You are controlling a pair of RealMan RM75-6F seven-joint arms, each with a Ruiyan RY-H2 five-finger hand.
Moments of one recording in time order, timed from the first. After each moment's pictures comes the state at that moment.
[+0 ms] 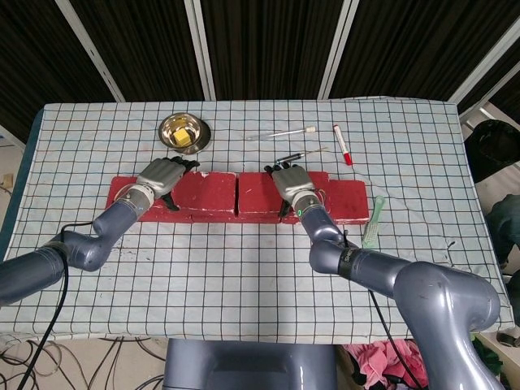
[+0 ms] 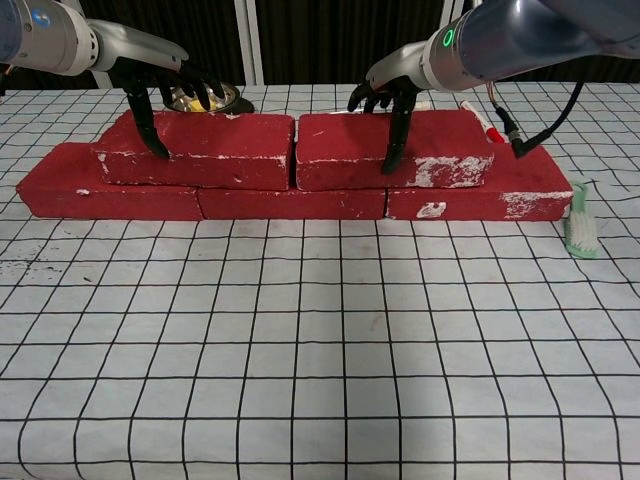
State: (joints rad) left arm -1.17 -1.33 -0.04 -1.22 0.83 0.45 0.14; right arm 1.50 -1.53 -0.03 -1.18 -0.08 0.56 -0.49
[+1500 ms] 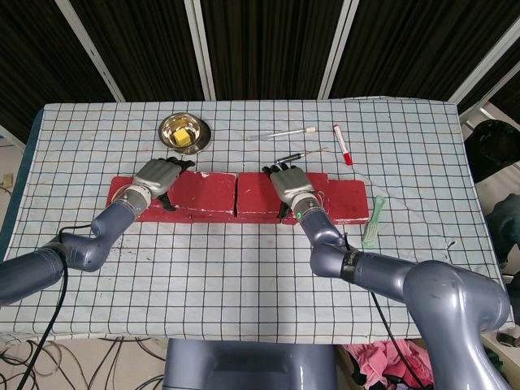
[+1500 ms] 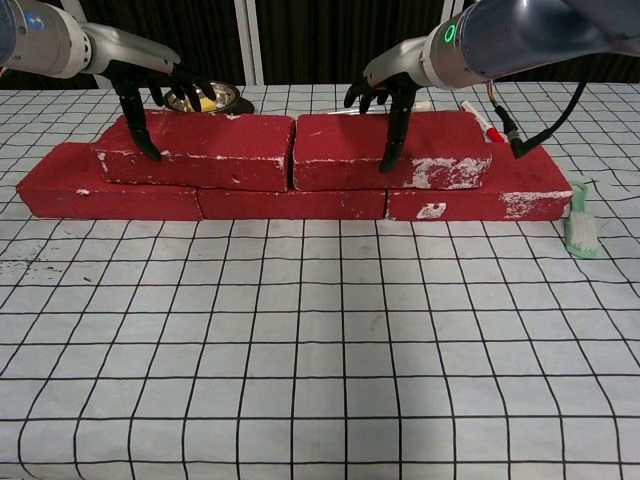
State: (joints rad) left arm -1.18 -1.33 -0.02 -1.22 0.76 0.46 0.17; right arm 1.47 -1.50 0.01 -1.25 -0.10 0.60 -0.53
